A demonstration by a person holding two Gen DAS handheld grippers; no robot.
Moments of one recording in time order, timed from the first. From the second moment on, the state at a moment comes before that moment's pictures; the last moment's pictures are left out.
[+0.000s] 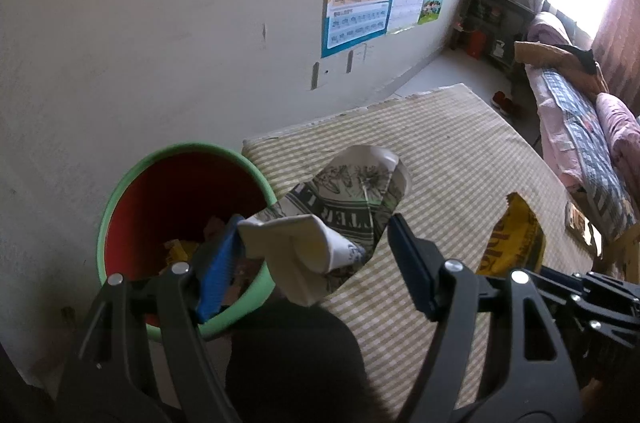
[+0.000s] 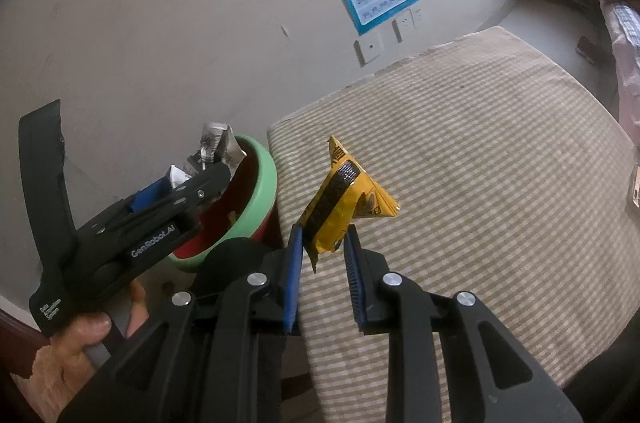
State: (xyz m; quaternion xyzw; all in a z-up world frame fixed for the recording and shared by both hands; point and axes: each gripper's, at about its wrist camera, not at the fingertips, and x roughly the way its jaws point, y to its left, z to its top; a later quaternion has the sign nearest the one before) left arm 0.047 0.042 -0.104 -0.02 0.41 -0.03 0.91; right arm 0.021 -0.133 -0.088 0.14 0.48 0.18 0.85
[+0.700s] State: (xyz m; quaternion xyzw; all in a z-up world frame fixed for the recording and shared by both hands) left arm 0.055 0.138 -0.115 -0.07 0.41 0.07 0.91; right arm 0.046 -0.063 -0.086 0.08 0.48 0.23 0.84
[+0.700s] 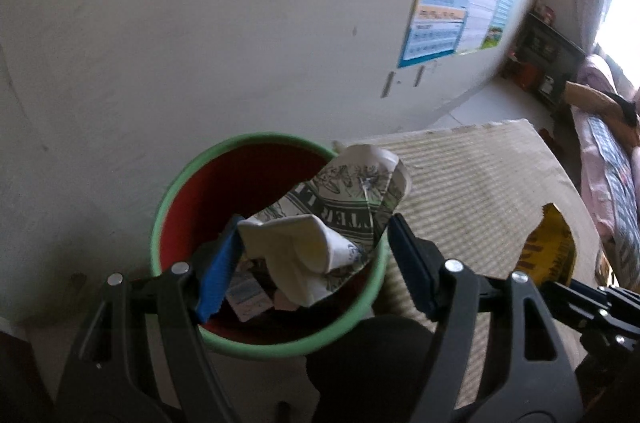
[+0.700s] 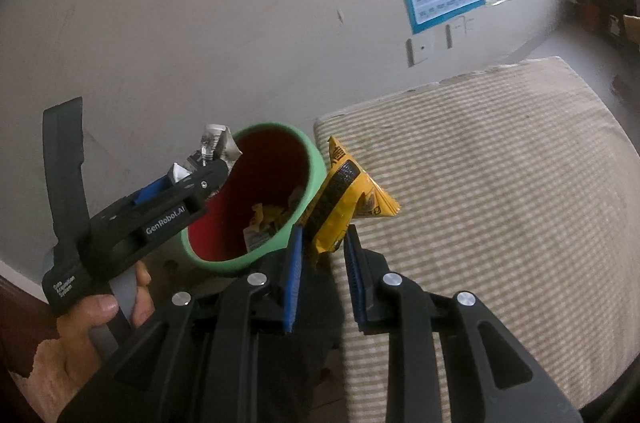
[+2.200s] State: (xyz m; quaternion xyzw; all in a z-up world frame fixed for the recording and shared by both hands) left arm 0.070 0.227 -0.150 -0.15 0.44 0.16 0.87; right arm 0.104 0.049 -0.117 -0.03 0.50 0.31 0.81
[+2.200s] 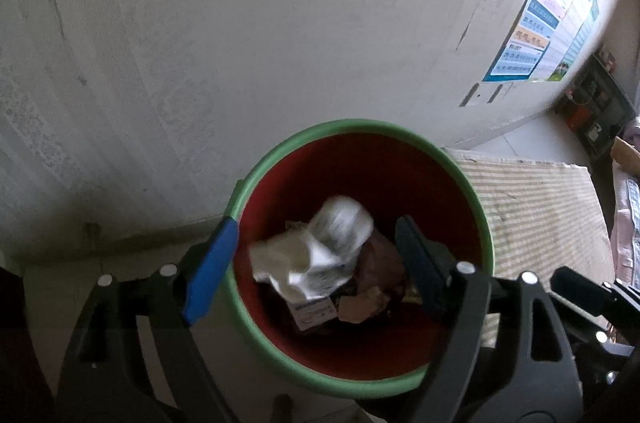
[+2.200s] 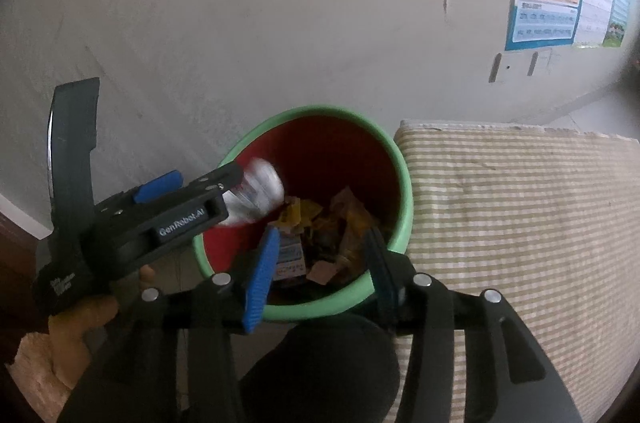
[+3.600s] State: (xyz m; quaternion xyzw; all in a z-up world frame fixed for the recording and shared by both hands) left arm 0.003 -0.064 0.058 0.00 0.17 -0.01 0.99; right arm -0.047 -0.239 0.002 0.09 0.17 -0.02 0.98
